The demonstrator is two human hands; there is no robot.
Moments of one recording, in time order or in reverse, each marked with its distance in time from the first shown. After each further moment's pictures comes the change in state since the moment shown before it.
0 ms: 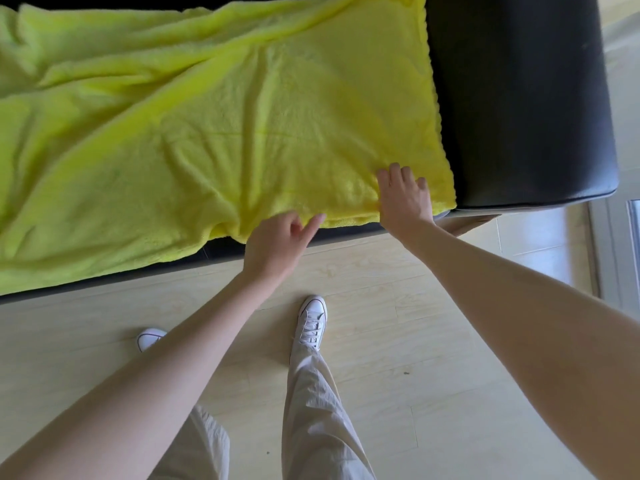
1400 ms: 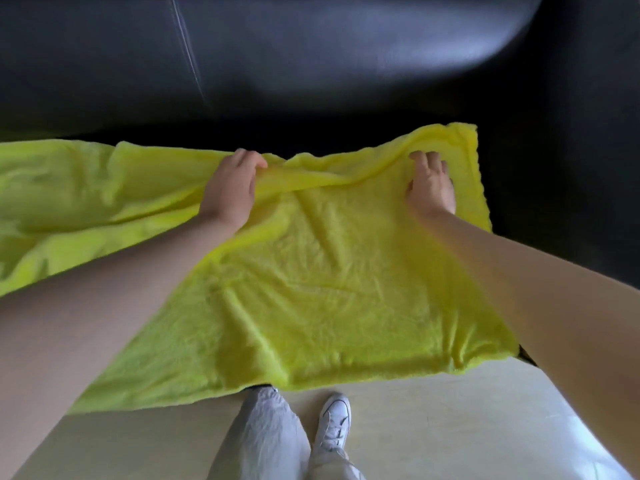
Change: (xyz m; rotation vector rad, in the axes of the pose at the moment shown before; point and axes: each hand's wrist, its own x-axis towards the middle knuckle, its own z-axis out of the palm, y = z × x) left_hand 0.253 -0.054 -0.179 0.335 0.390 0.283; right_hand 0.245 -0.004 -0.076 0.468 0.134 0.240
